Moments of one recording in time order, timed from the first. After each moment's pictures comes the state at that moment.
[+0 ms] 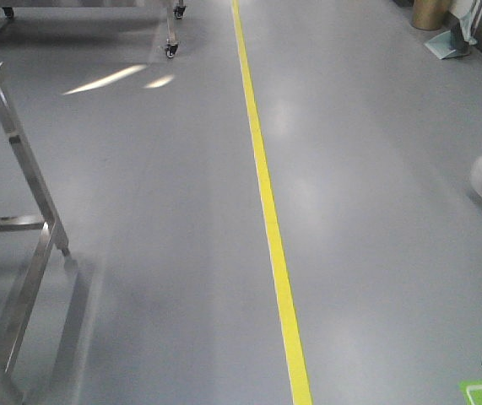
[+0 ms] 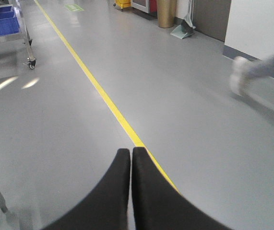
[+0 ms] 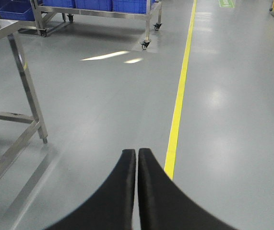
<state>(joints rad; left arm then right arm) -0.47 0.38 -0.36 0.36 0.37 -0.37 0.27 0.46 -0.41 0.01 0.32 -0.01</state>
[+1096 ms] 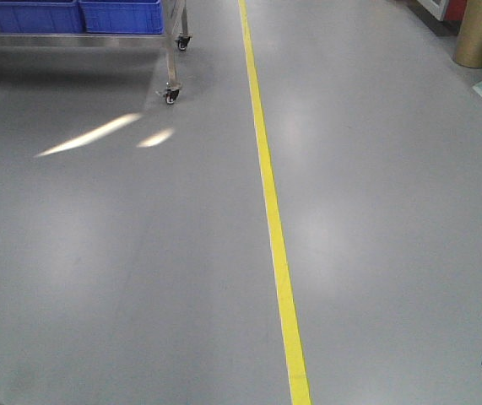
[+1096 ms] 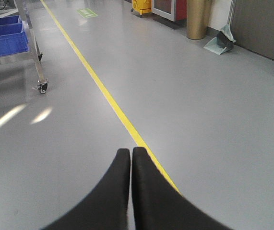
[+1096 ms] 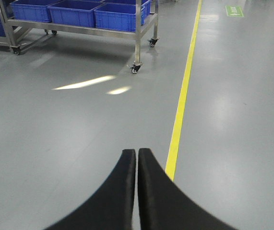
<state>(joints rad) -0.47 0.38 -0.36 0.36 0.37 -0.37 0.27 0.46 -0.41 0.01 0.32 -0.01</state>
